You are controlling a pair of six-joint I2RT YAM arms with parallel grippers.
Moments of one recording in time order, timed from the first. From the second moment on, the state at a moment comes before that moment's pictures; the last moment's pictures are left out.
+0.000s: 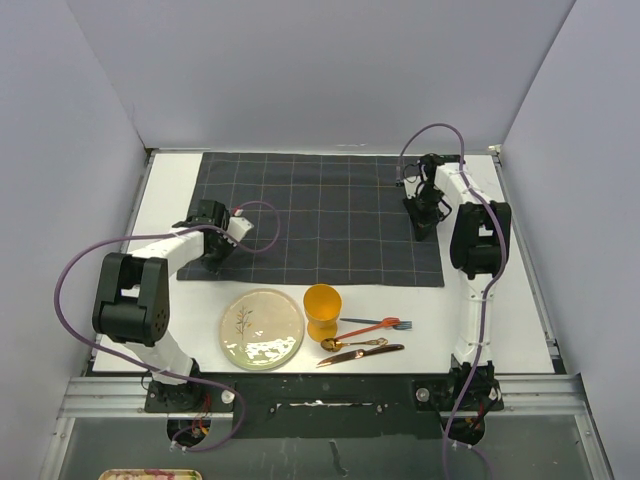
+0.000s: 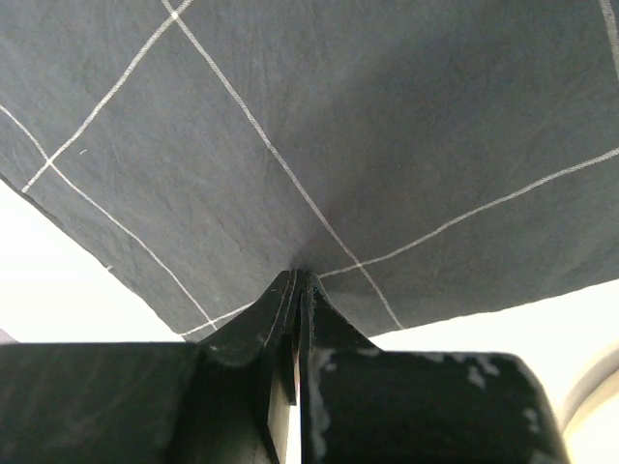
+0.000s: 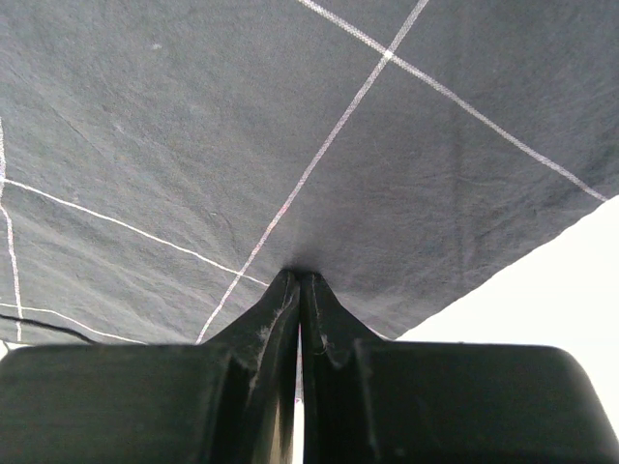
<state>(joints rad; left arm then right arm) -0.16 1.67 0.97 -0.49 -0.11 0.53 0.06 2.35 1.98 -1.18 -0.11 -0.37</state>
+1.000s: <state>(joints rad) -0.16 1.76 1.03 -0.44 -0.13 0.53 0.05 2.36 2.00 -1.19 -0.13 -0.38</state>
